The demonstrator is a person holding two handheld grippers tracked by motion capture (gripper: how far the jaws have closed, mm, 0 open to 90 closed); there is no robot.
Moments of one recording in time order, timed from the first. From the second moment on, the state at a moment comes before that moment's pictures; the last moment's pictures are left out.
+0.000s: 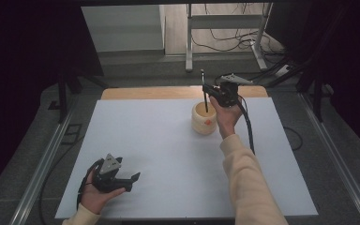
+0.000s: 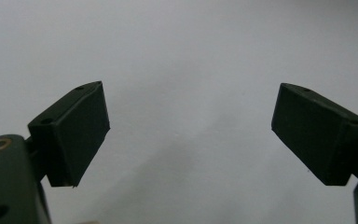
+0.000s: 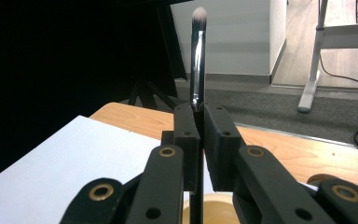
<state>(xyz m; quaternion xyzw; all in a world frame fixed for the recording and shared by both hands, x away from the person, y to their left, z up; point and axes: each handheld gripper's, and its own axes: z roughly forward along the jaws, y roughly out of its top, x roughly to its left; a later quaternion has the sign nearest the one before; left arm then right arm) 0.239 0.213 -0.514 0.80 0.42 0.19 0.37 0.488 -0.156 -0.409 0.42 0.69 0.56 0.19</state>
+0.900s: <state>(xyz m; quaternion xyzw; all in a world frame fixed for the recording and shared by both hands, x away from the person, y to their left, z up) 0.239 0.213 -0.515 0.80 0.42 0.19 0.37 0.497 -0.161 -0.430 0.42 0.69 0.55 0.20</state>
